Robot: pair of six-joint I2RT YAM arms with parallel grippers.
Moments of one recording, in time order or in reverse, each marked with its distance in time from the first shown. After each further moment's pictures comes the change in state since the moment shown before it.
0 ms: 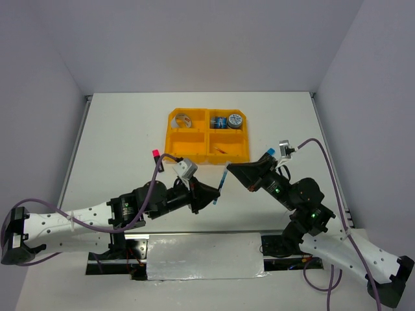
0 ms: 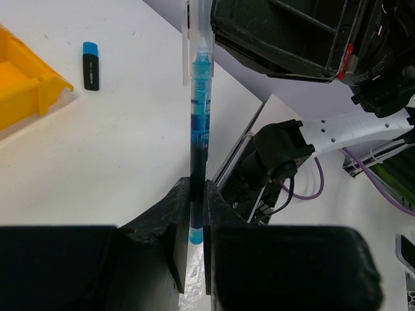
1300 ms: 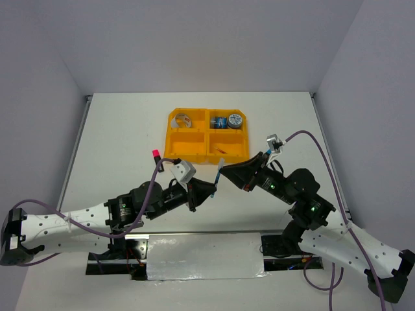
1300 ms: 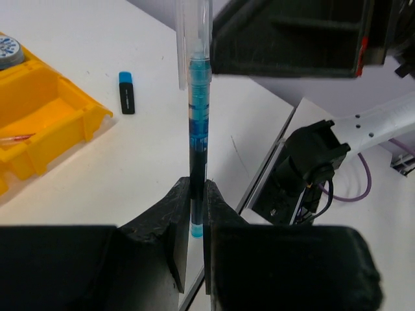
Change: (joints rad) left arm -0.003 -0.031 -0.011 0.006 -0.051 0.183; right arm 0.005 0.107 0.124 -0.108 -0.110 -0.050
